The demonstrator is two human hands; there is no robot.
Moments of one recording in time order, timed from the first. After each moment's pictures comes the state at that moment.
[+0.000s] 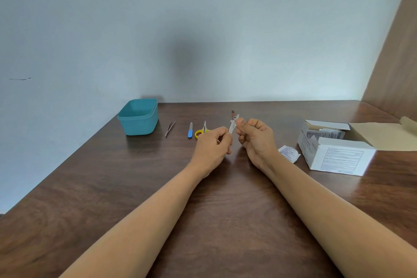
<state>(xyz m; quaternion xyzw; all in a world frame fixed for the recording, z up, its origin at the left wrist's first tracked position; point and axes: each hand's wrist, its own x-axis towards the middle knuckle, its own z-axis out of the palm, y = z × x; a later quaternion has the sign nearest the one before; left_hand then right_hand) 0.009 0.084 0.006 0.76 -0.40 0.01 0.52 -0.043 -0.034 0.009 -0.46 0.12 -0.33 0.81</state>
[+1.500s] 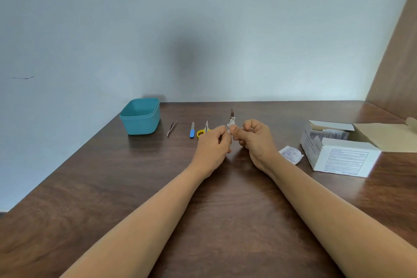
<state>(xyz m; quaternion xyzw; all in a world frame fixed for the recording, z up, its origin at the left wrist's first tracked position) 0.015 0.082 0.002 0.76 -0.38 0.01 0.52 -0.038 -0.032 0.003 -0.60 0.10 -0.32 0.73</state>
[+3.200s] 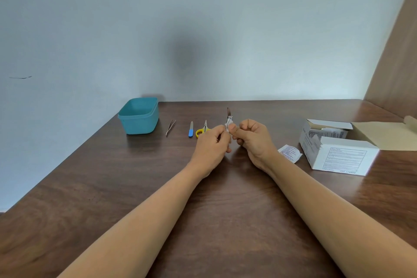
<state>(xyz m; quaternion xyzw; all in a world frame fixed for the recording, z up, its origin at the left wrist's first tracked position) 0.011 0.082 0.004 0.74 -0.38 0.00 0.55 -0.037 -0.033 0.002 -0.60 0.09 -0.31 0.73</state>
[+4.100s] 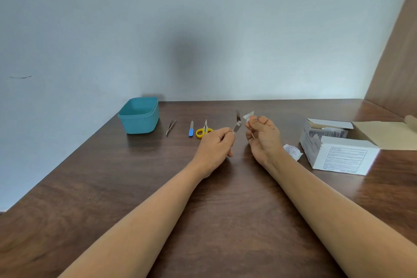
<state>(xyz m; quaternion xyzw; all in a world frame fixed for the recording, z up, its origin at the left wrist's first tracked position) 0.006 0.082 0.008 0.75 -0.41 -0.03 0.52 -0.040 -0.041 0.011 -0.38 0.16 -0.36 0.84</state>
